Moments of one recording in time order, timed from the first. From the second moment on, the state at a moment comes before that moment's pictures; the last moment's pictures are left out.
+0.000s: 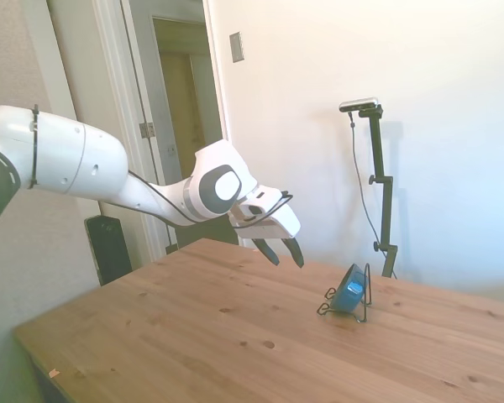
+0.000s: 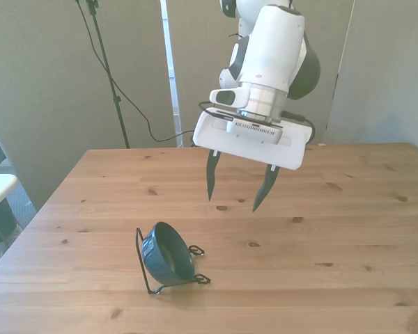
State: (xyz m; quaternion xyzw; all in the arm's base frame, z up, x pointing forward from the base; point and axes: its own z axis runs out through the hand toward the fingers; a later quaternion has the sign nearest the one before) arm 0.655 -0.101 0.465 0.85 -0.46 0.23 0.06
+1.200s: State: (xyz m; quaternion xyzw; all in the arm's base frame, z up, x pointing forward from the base) arm 0.722 -0.168 0.443 0.81 -0.51 0.25 0.16
